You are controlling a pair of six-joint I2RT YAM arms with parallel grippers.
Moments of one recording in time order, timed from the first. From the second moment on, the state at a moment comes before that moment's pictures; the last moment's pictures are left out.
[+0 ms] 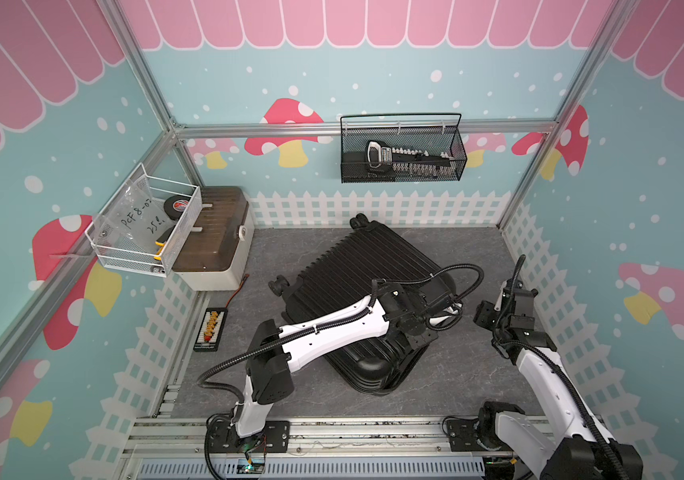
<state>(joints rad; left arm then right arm) -1.13 1.97 1.91 -1.03 -0.05 0.13 -0.12 0.97 0.60 -0.40 0.06 0.28</state>
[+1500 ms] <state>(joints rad) -1.10 1.21 1.29 -0.69 -0.47 -0.64 0.18 1.23 0.62 -0.23 -0.31 0.21</state>
